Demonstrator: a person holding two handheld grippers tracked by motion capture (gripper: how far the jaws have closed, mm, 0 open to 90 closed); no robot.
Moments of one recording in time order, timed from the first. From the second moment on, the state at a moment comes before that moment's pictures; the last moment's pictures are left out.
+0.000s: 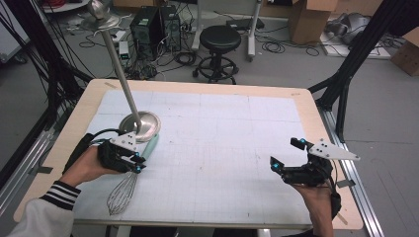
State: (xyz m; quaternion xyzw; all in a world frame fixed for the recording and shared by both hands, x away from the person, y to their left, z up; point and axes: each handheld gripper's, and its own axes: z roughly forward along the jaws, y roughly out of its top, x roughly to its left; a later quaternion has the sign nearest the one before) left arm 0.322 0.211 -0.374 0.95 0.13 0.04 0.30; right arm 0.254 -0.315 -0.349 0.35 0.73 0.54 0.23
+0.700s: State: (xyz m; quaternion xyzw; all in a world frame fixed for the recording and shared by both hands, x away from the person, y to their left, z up) left arm 0.318 0.193 -0.392 0.97 0.10 0.01 0.21; right arm 0.255 -0.314 -0.350 0.35 0.73 0.54 0.23
